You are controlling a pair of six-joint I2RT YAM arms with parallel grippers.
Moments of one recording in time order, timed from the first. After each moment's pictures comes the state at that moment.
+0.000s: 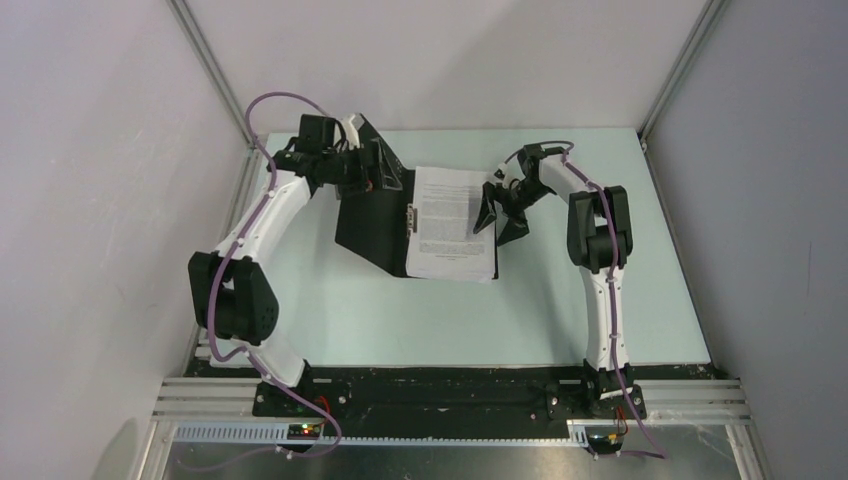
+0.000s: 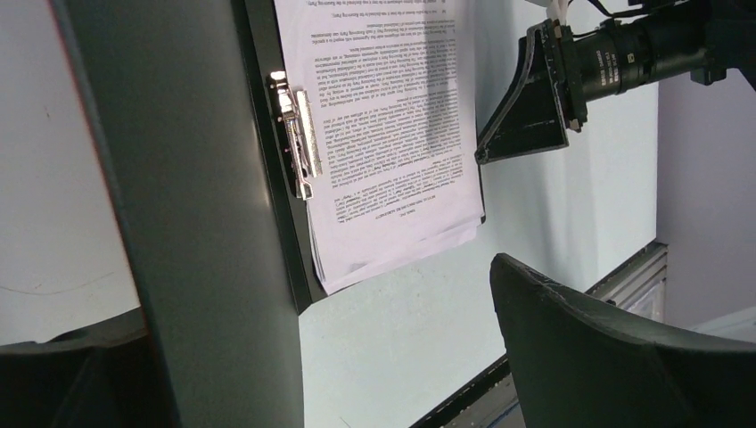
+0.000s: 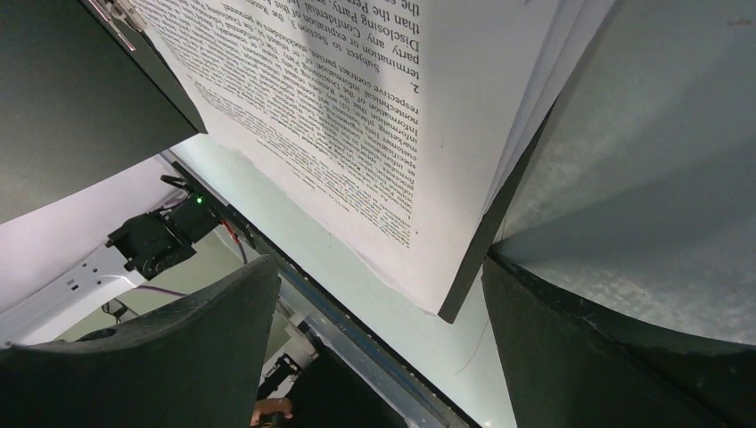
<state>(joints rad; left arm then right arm) -0.21 1.67 1.53 -0.66 0.47 -0.34 0.20 2.38 1.93 -1.09 -0.75 0.15</state>
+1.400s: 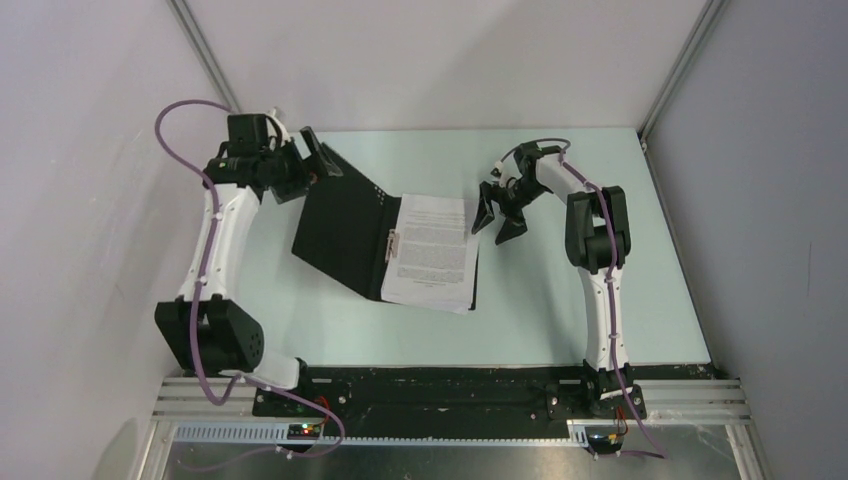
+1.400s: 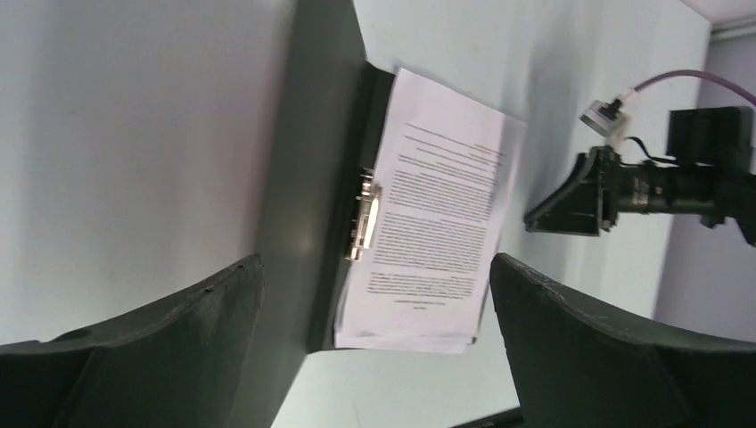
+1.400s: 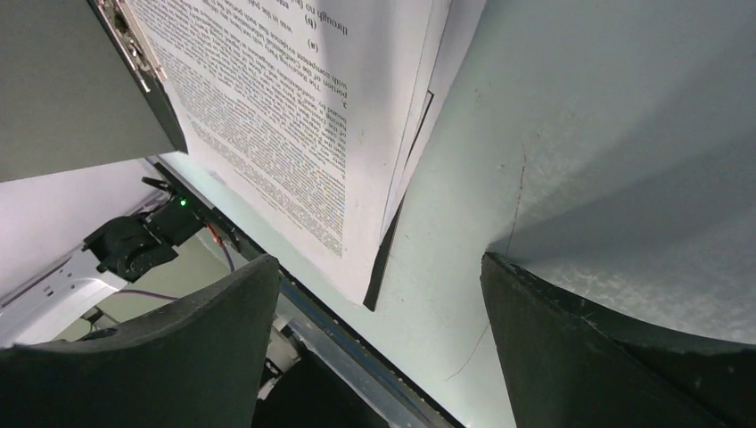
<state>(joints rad) 0.03 1.51 1.53 -0.80 0.35 -0.44 0.22 2.38 1.94 -1.08 -0.73 0.14</state>
